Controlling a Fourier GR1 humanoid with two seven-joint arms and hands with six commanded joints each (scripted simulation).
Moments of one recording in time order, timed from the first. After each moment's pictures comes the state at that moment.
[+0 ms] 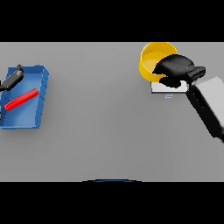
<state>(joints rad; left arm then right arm) -0.48 0.79 -0.41 -1.17 0.00 0.31 0.47 -0.80 -0.55 0.45 -1.09 0.77 0.48 -0.13</state>
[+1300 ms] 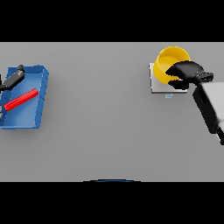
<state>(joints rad) -0.50 0.78 -0.43 -1.13 -0.02 0.31 0.47 -0.84 -0.49 0.39 -0.67 0.80 0.29 -0.23</state>
